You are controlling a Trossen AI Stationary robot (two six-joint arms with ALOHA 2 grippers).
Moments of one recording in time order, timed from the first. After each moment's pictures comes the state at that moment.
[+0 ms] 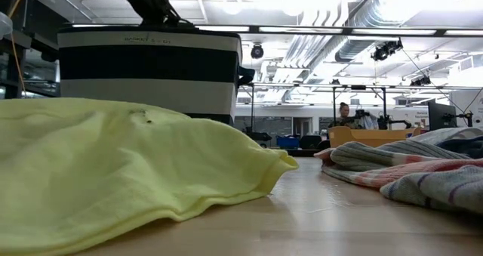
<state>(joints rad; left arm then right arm) 0.77 1.67 1.42 -0.99 0.05 -0.30 0.38 1.17 1.13 -0.04 1.07 0.11</state>
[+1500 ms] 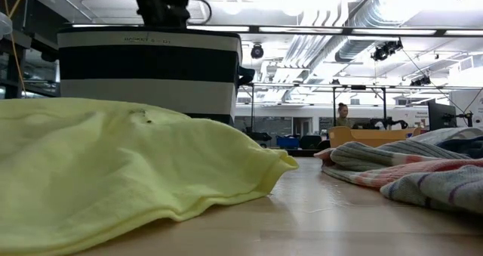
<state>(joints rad) 0.77 1.51 1.63 -1.23 0.14 -0.16 0.38 1.17 1.13 -0.06 1.06 0.14</state>
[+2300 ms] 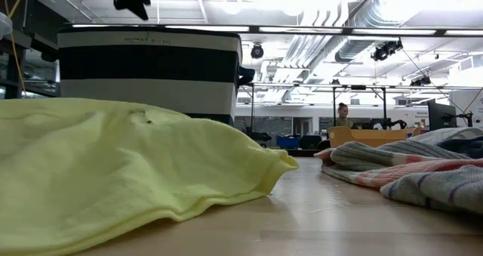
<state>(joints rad) 0.58 1.21 1.63 -1.39 0.20 0.01 0.38 1.17 1.13 -0.06 1.06 0.14</state>
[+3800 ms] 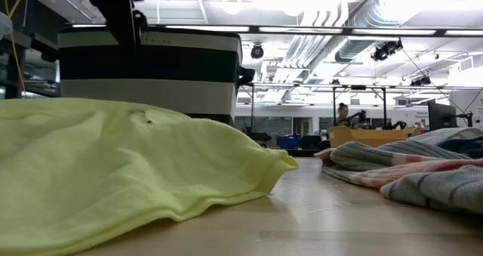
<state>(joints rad) -0.19 1.34 1.19 -1.01 -0.12 -0.44 0.38 1.18 1.13 -0.12 1.04 0.21</state>
